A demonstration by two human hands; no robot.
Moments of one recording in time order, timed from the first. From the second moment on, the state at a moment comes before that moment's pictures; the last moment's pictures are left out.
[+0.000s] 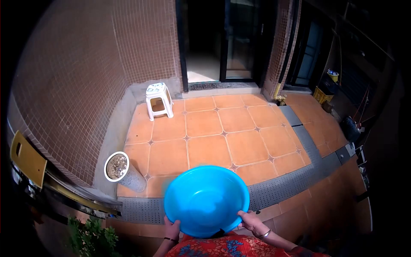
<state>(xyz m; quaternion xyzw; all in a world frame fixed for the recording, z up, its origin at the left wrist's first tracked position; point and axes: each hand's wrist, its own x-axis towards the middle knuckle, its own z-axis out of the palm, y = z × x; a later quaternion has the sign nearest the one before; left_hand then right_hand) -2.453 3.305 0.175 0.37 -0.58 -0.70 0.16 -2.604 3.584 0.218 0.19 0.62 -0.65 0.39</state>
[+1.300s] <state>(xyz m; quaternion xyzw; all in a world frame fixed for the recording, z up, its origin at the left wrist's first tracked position) -3.176 3.100 0.258 0.35 -0.62 -0.69 0.13 -3.341 3.375 0.280 0.12 0.69 -0.61 0.38</state>
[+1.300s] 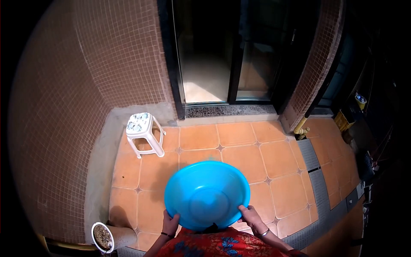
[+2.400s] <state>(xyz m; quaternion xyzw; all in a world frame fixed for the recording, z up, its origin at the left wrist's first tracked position) -4.001 2.783 0.317 0.30 -0.53 -0.78 0.16 -4.135 3.055 0.325 0.04 0.67 -0.68 0.30</state>
